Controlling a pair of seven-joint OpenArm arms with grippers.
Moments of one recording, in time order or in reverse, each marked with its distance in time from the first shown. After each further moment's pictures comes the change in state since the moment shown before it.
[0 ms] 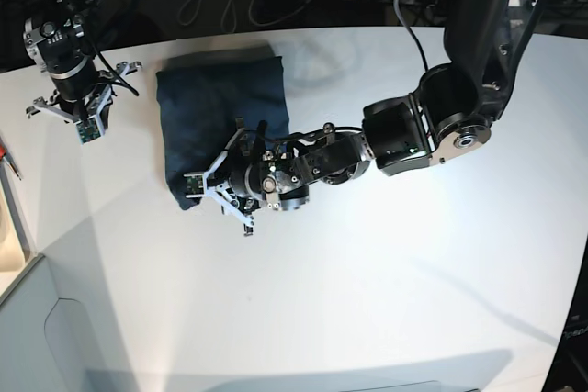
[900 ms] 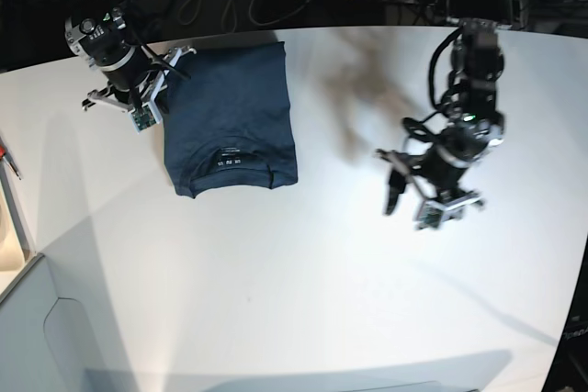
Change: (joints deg) left arm 46.2 -11.8 -87.5 38.7 18.1 -1.5 3.0; right arm -3.5 -6.1 -9.8 -3.2 0.1 0.0 0.3
